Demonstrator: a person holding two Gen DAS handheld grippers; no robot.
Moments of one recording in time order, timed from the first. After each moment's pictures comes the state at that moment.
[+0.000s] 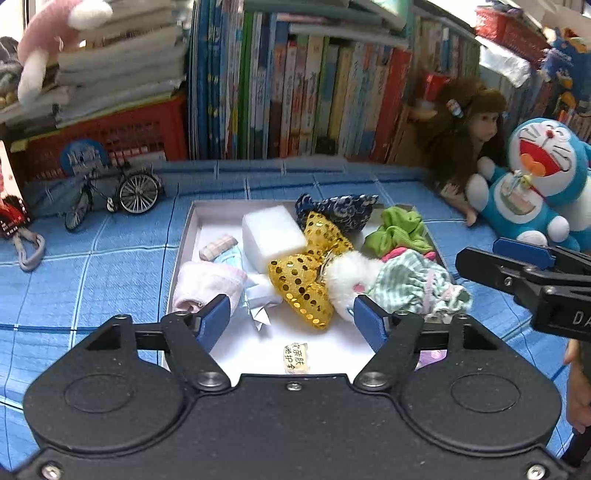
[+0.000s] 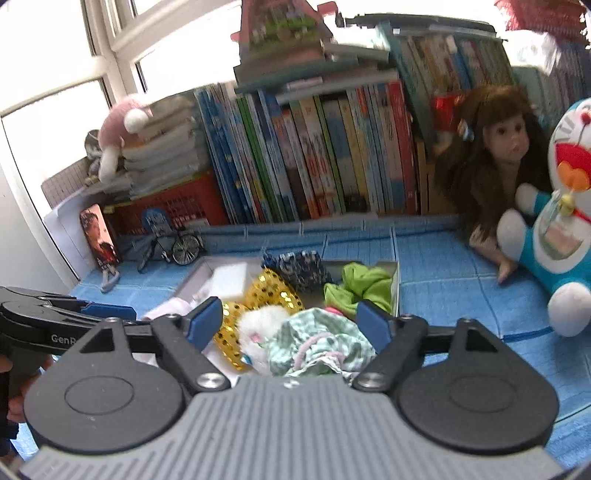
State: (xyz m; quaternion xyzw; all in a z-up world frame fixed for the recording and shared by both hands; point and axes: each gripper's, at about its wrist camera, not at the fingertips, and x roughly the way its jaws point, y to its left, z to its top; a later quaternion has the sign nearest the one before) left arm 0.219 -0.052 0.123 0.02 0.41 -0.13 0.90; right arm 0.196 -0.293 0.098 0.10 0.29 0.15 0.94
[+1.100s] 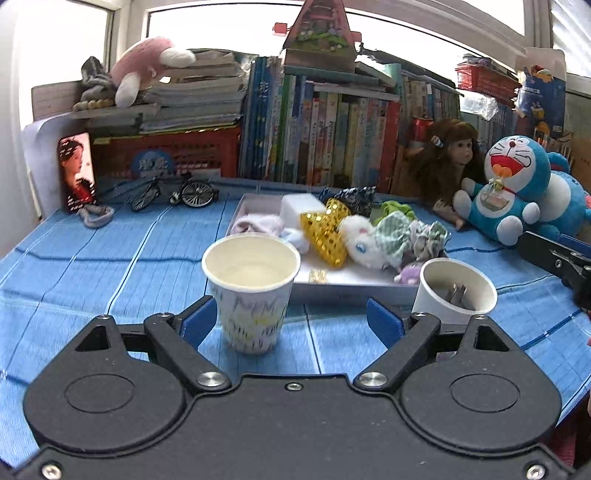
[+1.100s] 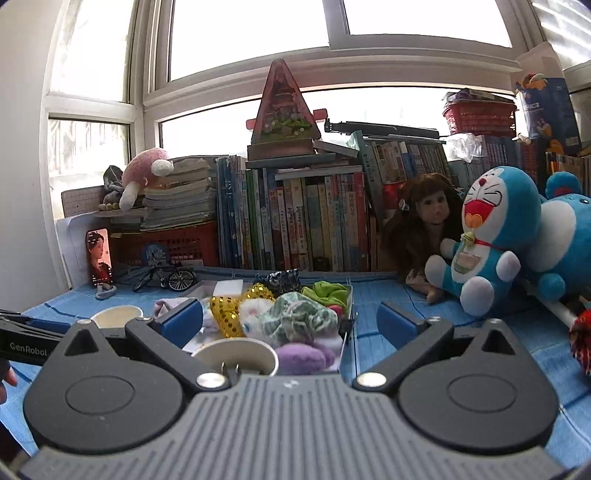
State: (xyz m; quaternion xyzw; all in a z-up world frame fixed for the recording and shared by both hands) left arm 0.030 0.000 0.079 -0.01 0.28 -0.09 0.96; right arm 0.017 -0.276 0.067 0.04 0.12 0.07 0.99
